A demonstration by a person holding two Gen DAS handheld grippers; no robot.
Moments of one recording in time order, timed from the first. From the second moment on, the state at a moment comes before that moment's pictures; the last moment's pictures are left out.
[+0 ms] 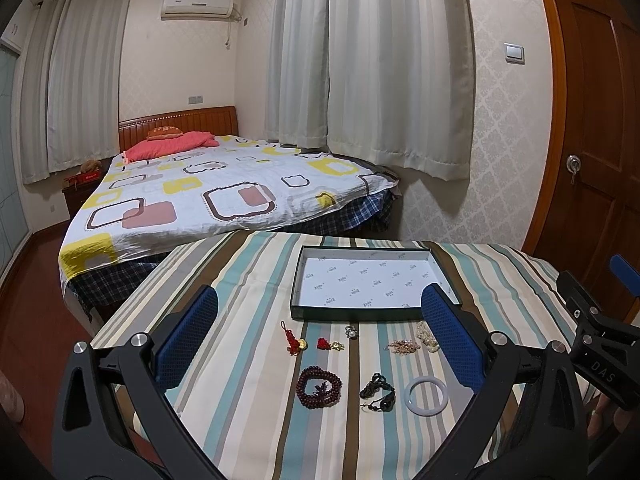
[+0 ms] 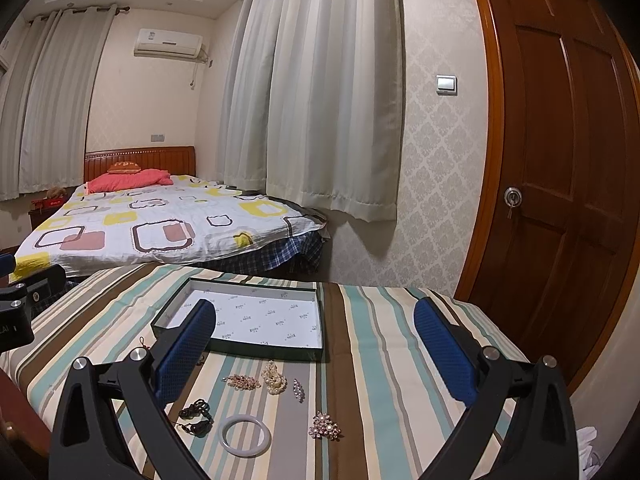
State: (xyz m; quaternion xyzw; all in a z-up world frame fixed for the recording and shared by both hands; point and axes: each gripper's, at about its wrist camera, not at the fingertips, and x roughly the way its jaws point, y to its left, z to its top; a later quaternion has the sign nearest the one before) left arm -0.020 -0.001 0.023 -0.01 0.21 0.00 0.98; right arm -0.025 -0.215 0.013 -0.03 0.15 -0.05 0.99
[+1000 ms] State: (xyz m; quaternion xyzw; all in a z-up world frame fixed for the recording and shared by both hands) left arm -0.020 0.000 0.024 -0.01 0.21 0.00 0.98; right arm -0.028 -0.210 0.009 -0.03 0.14 -0.05 0.99
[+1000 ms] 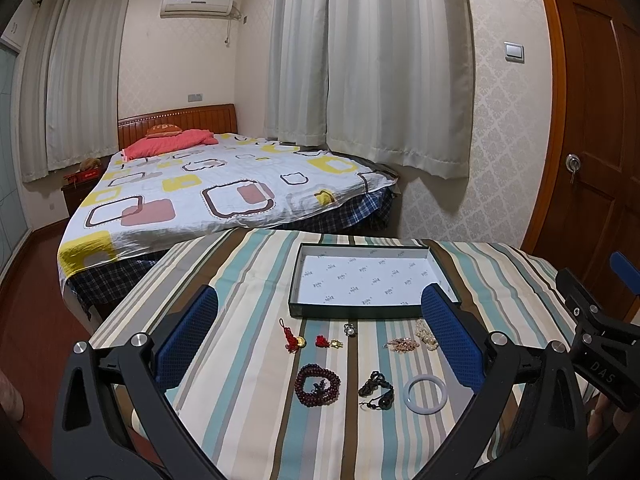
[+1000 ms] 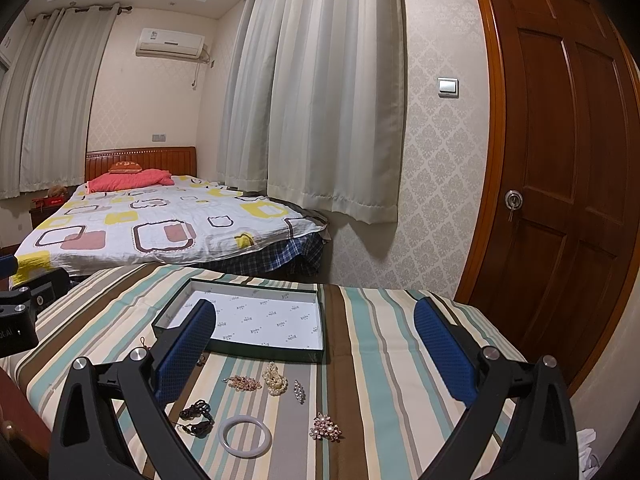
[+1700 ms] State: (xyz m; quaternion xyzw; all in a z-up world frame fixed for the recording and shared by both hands) left arm -0.020 -0.001 0.023 -0.01 0.22 0.00 0.98; right arm -0.028 -0.210 0.006 -0.03 0.14 -0.05 0.99
